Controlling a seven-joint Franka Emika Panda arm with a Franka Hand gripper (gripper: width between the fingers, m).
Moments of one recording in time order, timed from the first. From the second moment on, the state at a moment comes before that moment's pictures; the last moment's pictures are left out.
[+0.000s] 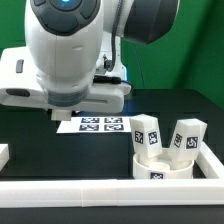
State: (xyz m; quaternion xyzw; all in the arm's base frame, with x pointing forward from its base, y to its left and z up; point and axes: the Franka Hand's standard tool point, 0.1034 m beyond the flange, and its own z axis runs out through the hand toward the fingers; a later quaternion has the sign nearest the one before) arm 0.522 -0.105 0.085 0.90 0.00 -0.42 0.06
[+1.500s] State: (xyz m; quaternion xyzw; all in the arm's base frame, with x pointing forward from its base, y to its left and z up) arm 0.595 -0.069 0.131 1.00 -0.02 0.07 0.05
